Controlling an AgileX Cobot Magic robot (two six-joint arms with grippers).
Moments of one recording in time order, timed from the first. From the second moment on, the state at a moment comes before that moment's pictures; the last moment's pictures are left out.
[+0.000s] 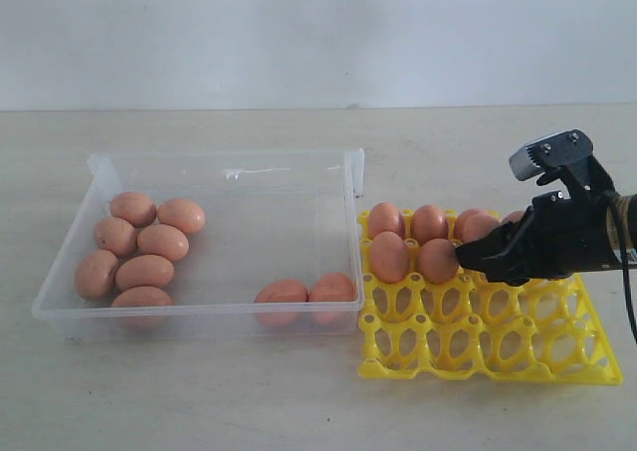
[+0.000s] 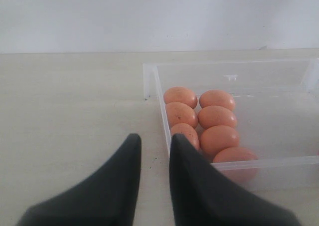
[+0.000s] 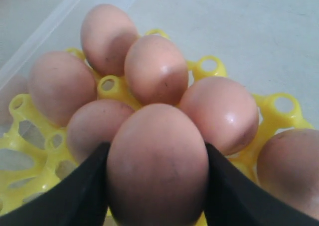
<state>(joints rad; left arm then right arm) -0.10 0.00 0.00 0.15 0.31 -0.16 0.00 1.75 -0.66 -1.42 -0.61 1.05</state>
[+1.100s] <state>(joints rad) -0.10 0.00 0.00 0.15 0.31 -0.16 0.19 1.53 -0.88 -1.23 -0.95 1.30</state>
